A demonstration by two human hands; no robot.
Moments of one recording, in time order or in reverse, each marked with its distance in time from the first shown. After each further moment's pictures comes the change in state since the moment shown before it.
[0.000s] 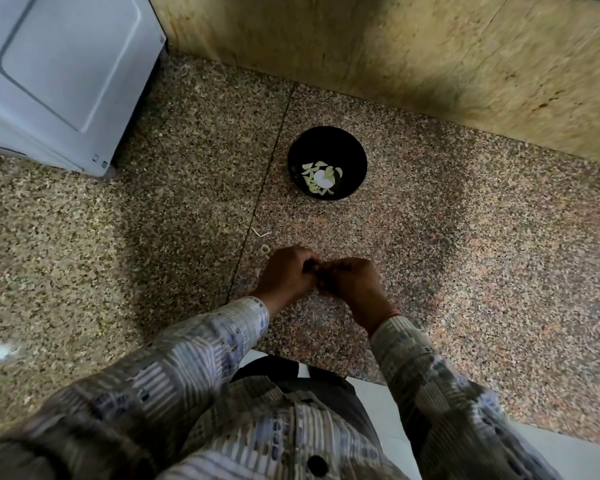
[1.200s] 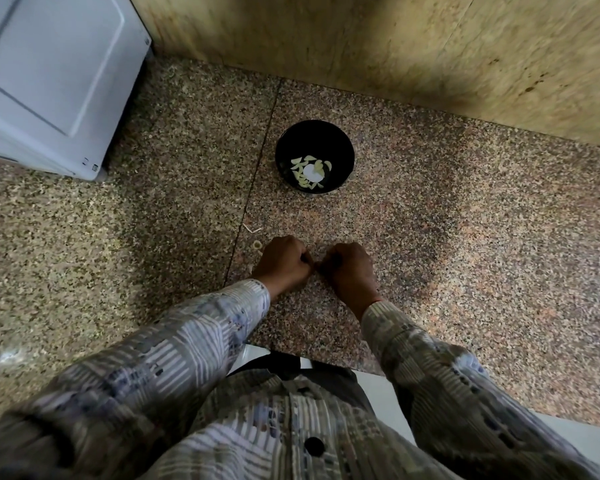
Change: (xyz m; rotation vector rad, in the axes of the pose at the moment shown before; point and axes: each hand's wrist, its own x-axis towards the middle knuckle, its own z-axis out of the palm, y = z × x) left_hand 0.015 0.011 -0.002 0.239 -0.118 -0.089; right_hand 0.016 0.012 0.000 -0.509 0.175 -0.275
